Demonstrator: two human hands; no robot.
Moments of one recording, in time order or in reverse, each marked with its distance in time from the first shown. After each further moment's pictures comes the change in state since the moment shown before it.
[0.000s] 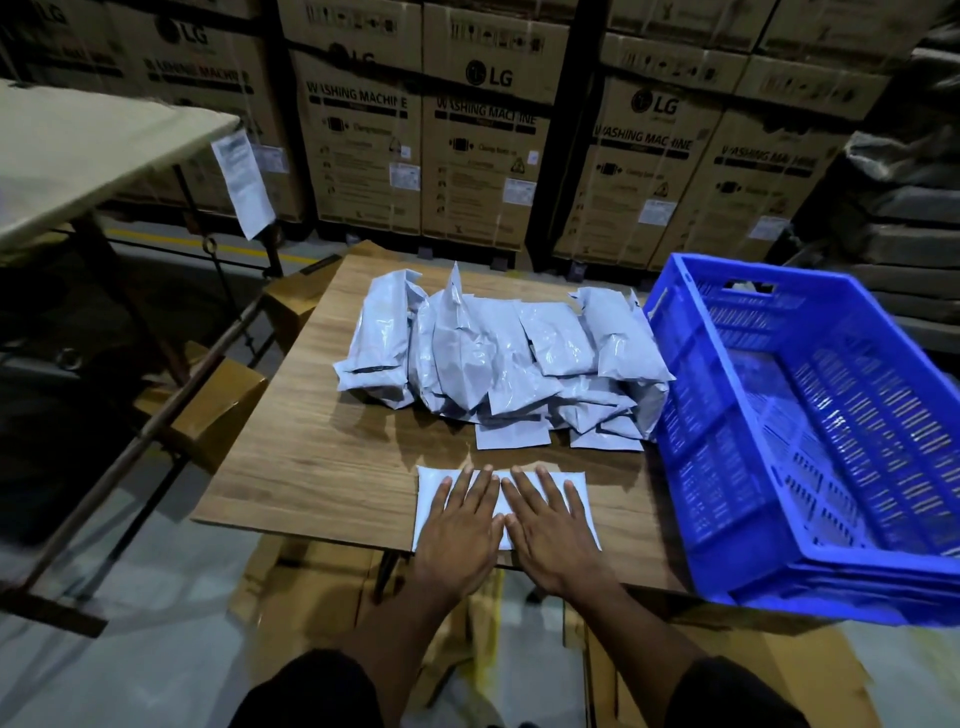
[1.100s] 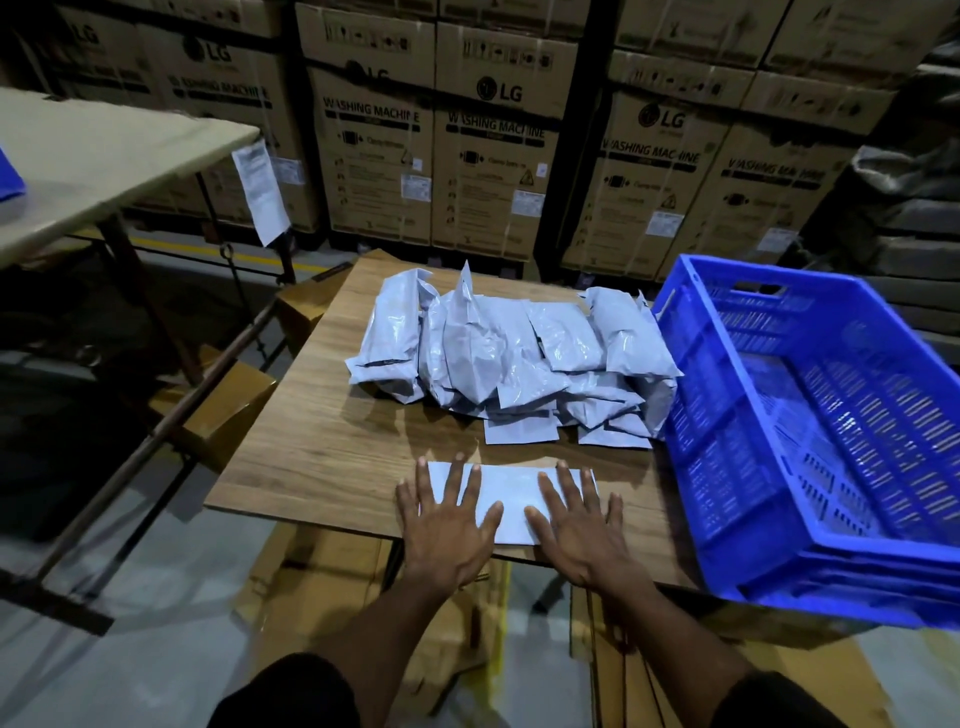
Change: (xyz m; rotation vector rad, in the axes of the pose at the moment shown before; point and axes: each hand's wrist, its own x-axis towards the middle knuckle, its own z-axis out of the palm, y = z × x) left_hand -0.013 -0.008 -0.007 -0.026 0.013 -0.274; right_hand -0.012 0.014 -0.019 0.100 -0.156 0.183
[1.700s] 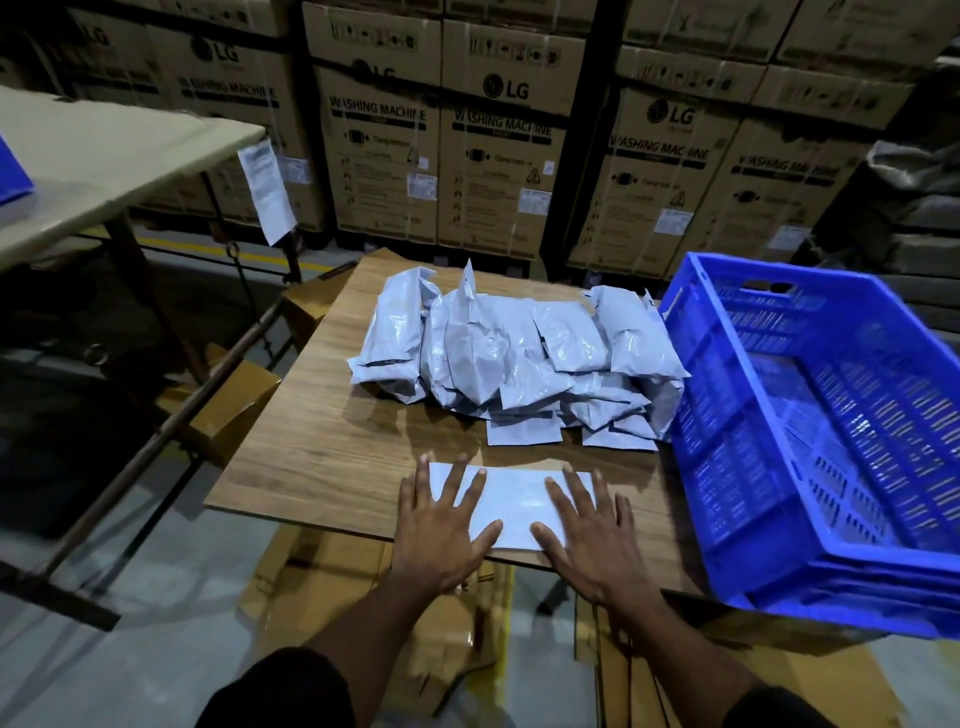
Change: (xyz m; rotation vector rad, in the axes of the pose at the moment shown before) left_hand 0.004 -0.020 0.008 0.053 0.045 0.139; right_hand 0.000 0.020 0.018 -0.103 0.141 -0.067
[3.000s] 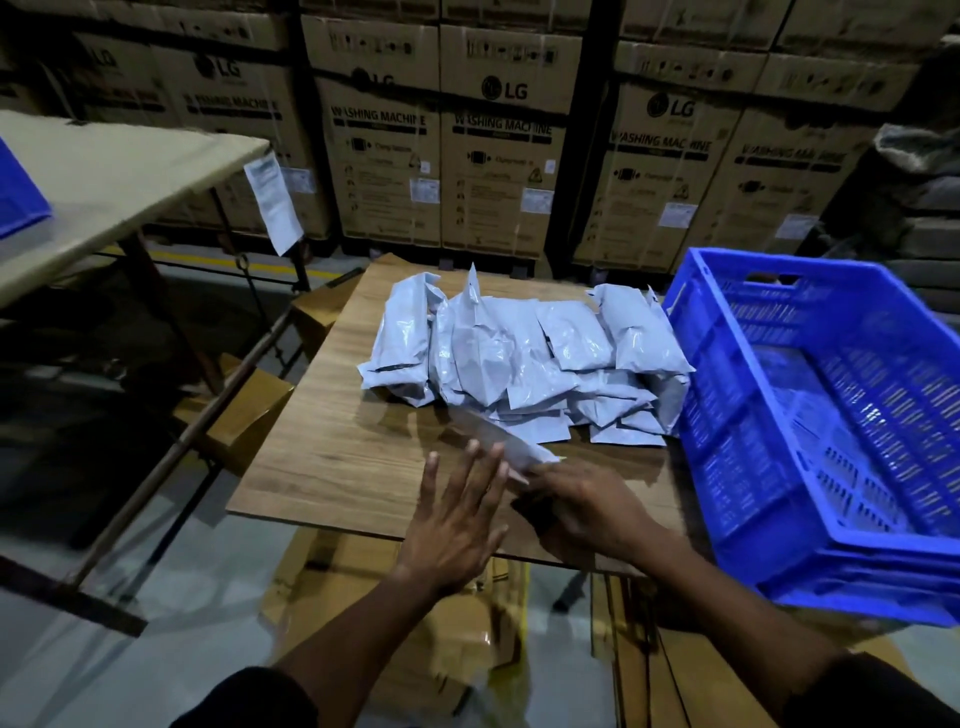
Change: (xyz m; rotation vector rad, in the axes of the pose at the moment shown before) left_hand -0.015 -0.004 -0.035 0.167 0.418 0.353; right_hand 0.020 -0.017 -0.077 0.337 0.364 -0.610
